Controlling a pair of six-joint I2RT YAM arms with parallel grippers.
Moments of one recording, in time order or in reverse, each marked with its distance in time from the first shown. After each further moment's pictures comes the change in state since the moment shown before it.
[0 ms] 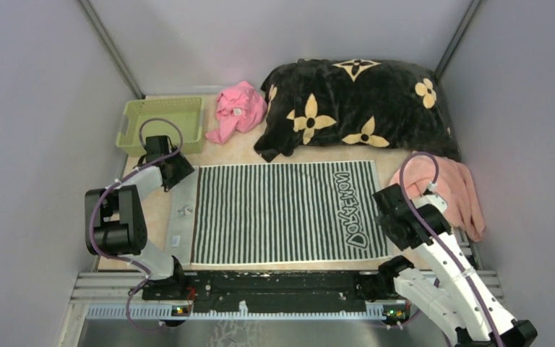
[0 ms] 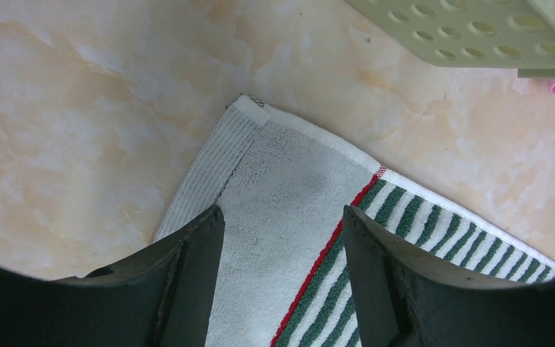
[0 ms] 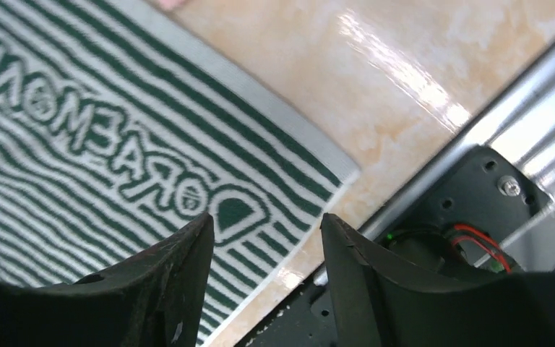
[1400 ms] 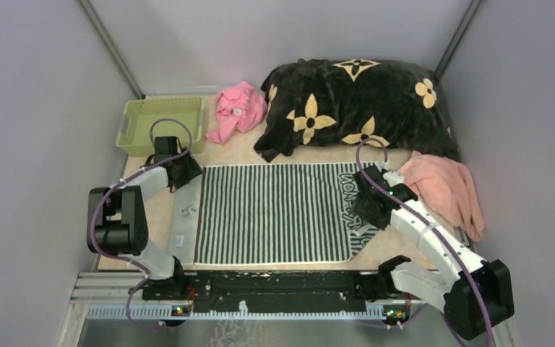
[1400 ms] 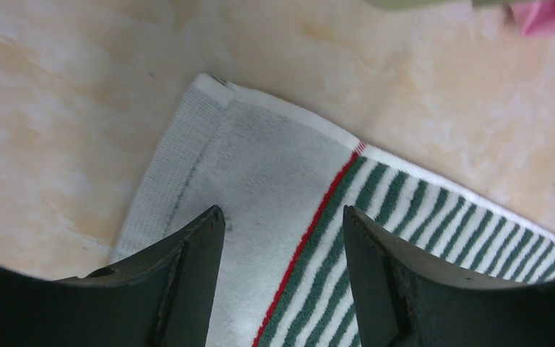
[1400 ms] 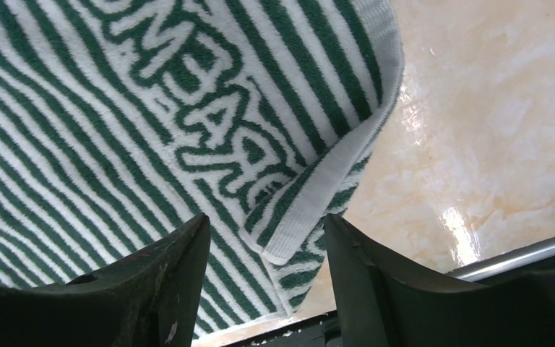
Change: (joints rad) left arm -0.081 -0.005 -0.021 0.002 0.047 -0.010; right arm -0.015 0.322 -0.027 0.459 -0.217 -0.486
